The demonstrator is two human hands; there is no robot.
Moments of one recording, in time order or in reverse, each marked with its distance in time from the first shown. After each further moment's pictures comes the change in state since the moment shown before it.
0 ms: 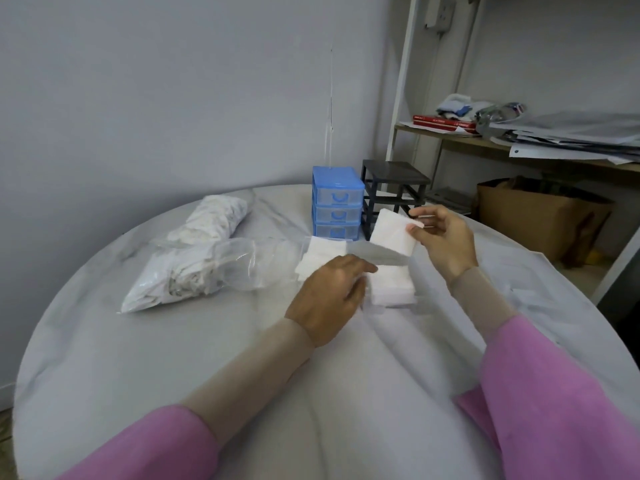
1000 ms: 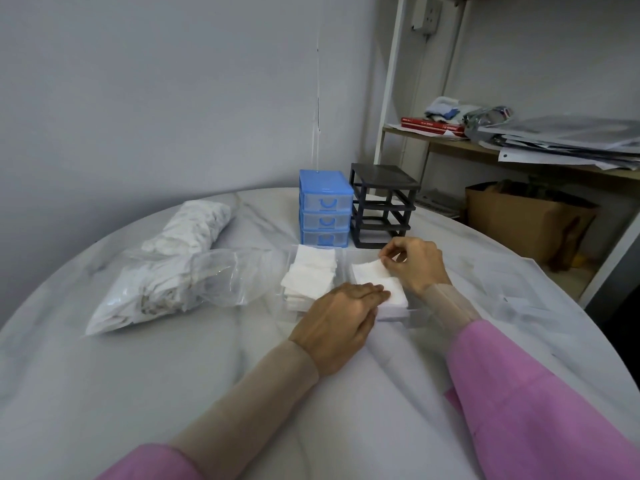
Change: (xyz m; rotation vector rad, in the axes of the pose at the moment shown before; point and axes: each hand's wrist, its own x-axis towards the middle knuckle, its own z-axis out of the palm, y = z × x) left_hand 0.005 0.005 0.022 0.162 -0.195 0.115; right_hand 0.016 0.034 0.017 -0.647 -0.194 -0.117
